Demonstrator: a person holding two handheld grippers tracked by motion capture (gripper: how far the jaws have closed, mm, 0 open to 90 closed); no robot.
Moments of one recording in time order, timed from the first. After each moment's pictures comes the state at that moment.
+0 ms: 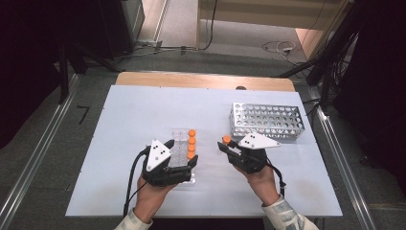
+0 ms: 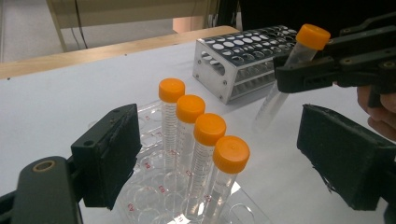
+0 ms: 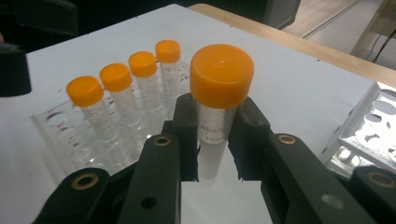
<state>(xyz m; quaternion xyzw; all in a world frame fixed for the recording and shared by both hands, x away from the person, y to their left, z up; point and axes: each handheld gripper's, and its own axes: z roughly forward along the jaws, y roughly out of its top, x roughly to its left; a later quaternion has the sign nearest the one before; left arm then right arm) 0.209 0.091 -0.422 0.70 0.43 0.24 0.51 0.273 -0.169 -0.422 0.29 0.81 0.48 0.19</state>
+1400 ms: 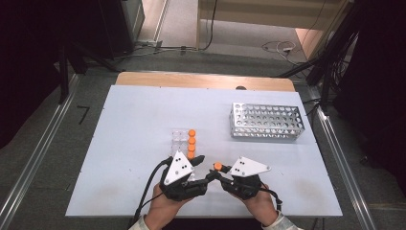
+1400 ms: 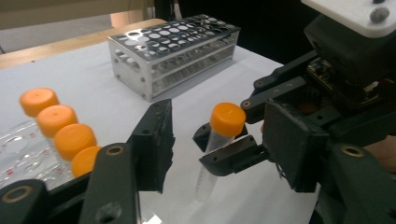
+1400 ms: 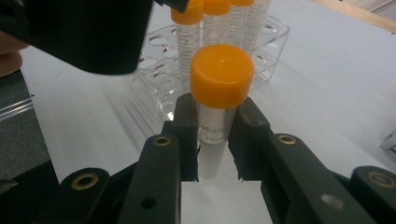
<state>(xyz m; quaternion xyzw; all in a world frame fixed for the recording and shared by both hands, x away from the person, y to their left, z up) 0.189 0.049 -0.420 0.75 0.34 0.17 0.54 0.226 -0.159 -0.449 0.24 0.85 0.45 0.15</state>
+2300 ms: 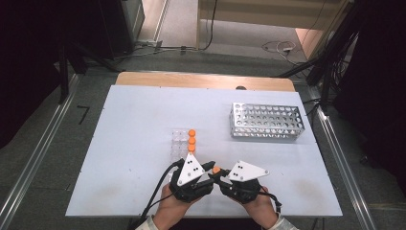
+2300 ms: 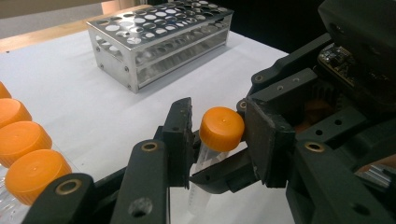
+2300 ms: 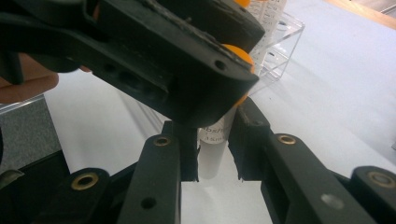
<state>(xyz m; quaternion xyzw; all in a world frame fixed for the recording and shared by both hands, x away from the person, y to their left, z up) 0.194 0.030 -0.432 0.77 0.33 0.17 0.52 0.218 -0.158 -0.451 0.22 0.85 0.45 0.15</state>
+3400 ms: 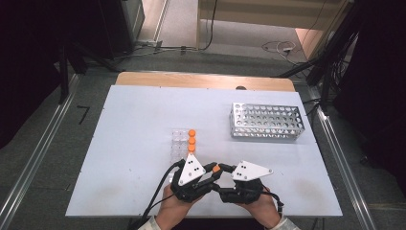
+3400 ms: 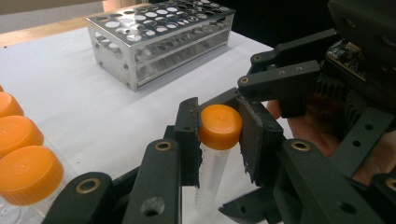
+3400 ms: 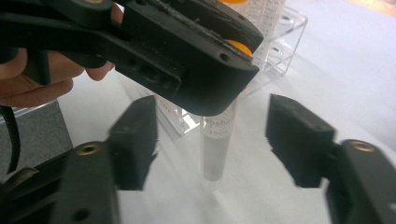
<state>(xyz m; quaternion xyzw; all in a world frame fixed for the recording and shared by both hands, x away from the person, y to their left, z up) 0.195 0.027 -0.437 0.76 0.34 0.16 0.52 0.220 -0.166 -0.452 0.23 0.85 0.46 0.12</state>
